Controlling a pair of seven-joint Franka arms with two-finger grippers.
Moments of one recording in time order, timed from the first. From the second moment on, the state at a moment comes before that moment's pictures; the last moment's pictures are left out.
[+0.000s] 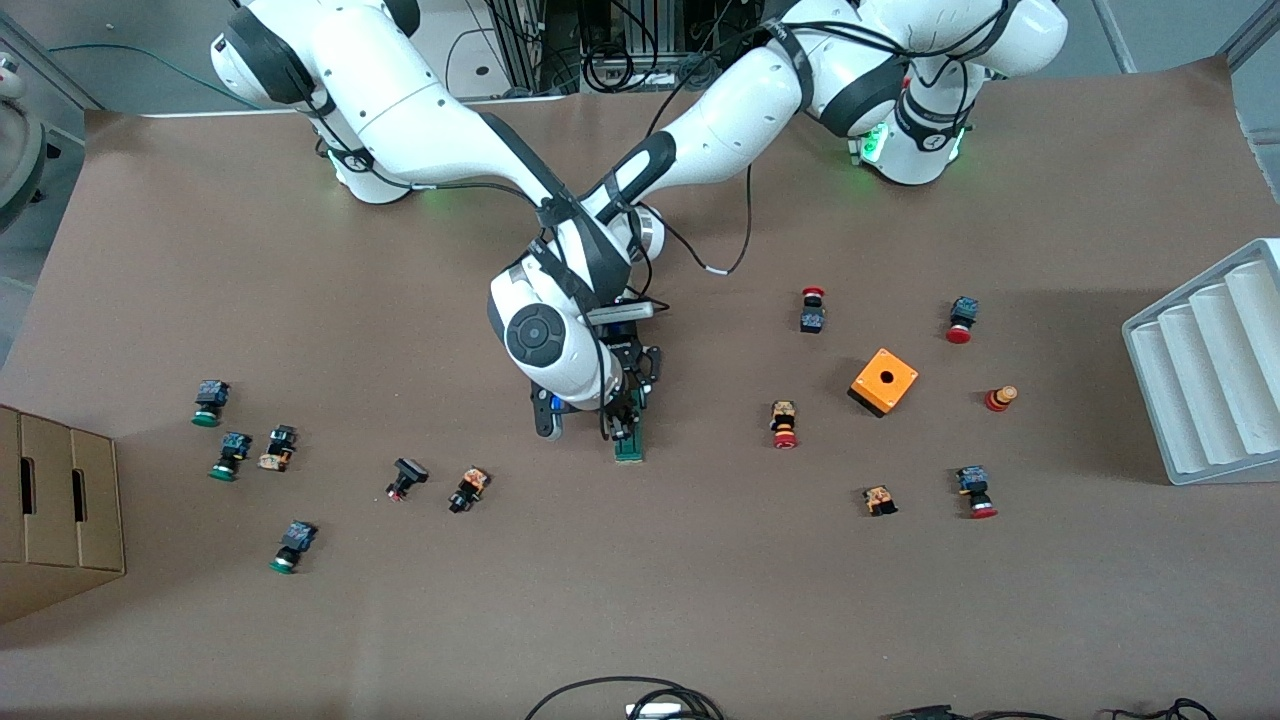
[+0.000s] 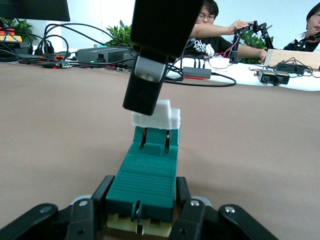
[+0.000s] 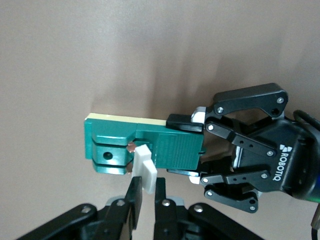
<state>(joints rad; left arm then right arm) -0.95 1.08 -0.24 -1.48 1.82 1.83 -2.57 0.71 0.70 -0.04 -1.56 0.35 2.36 1.89</state>
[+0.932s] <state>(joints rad) -0.95 1.08 -0.24 -1.48 1.82 1.83 -2.57 0.73 0.70 -0.04 -1.60 0.33 2.39 1.89</state>
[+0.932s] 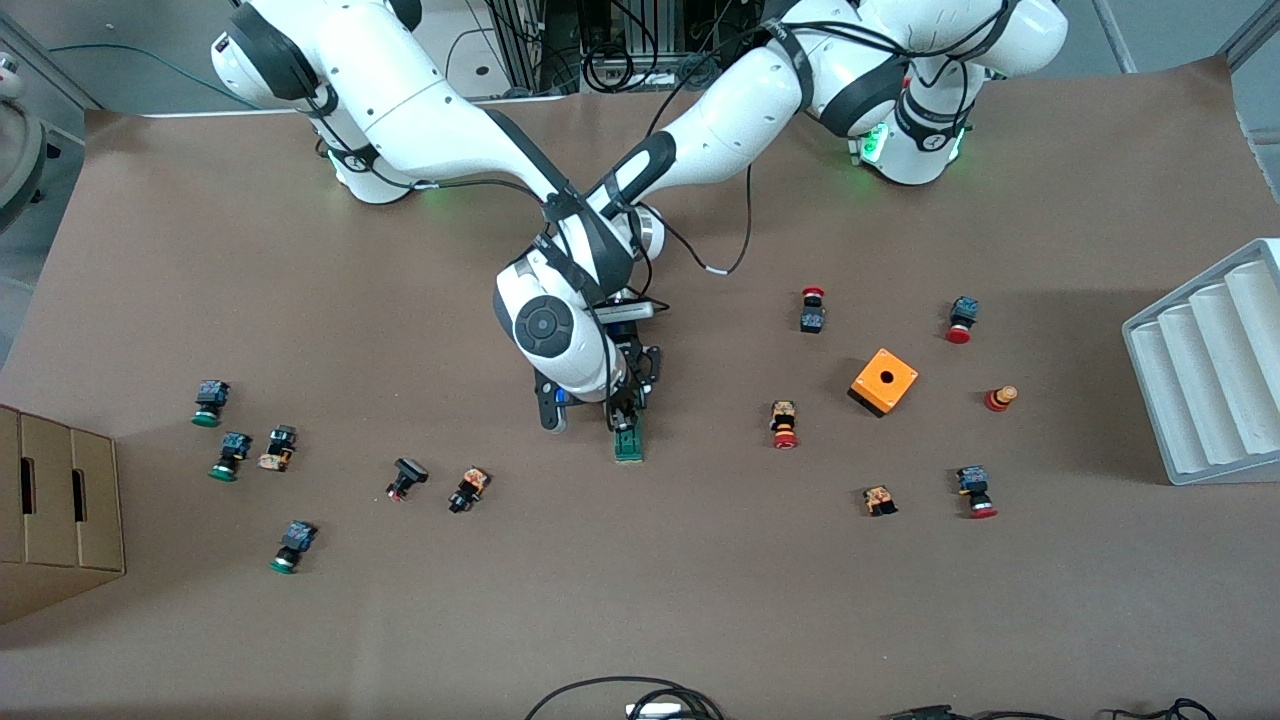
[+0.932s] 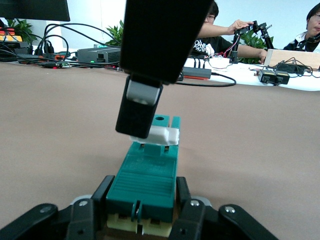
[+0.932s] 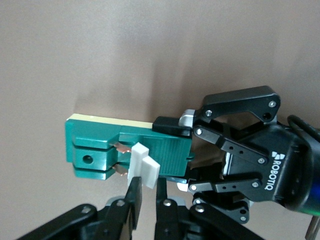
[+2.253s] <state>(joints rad) -0.92 1.08 -0.27 -1.46 1.80 1.85 -2.55 0.59 0.52 -0.06 -1.54 0.32 2.17 1.53</state>
